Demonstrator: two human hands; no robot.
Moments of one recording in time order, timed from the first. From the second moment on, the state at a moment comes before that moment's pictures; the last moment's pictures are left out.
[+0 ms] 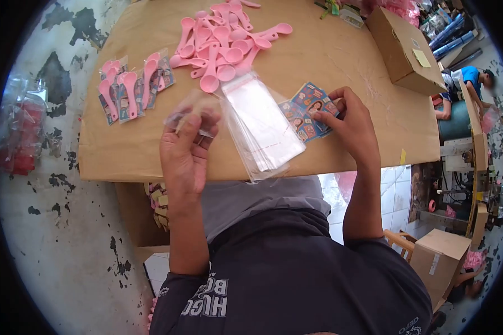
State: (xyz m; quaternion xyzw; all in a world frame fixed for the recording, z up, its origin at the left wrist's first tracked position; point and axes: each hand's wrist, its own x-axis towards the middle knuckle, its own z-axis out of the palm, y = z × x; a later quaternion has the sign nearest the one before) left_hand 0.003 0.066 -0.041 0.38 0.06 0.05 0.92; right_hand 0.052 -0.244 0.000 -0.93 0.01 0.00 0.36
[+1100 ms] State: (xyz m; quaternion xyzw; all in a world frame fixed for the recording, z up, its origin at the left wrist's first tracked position) left_hand -0.005 0.017 -0.010 0.38 0.03 0.09 0.92; right_hand -0.001 -0.175 0.001 -0.71 -0.13 0.10 0.69
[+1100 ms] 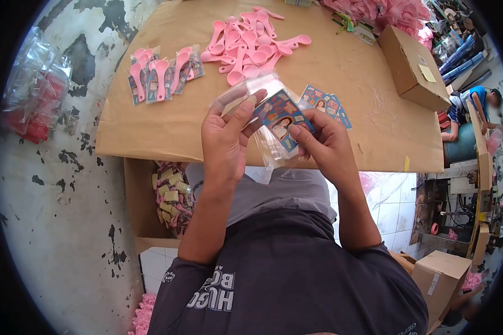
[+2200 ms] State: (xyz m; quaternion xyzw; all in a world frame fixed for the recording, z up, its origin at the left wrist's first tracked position) left_hand -0.022 0.020 0.001 0.37 -0.07 0.12 0.92; right_hand -0.014 -0.123 -0.013 -0.58 -0.09 0.11 0.80
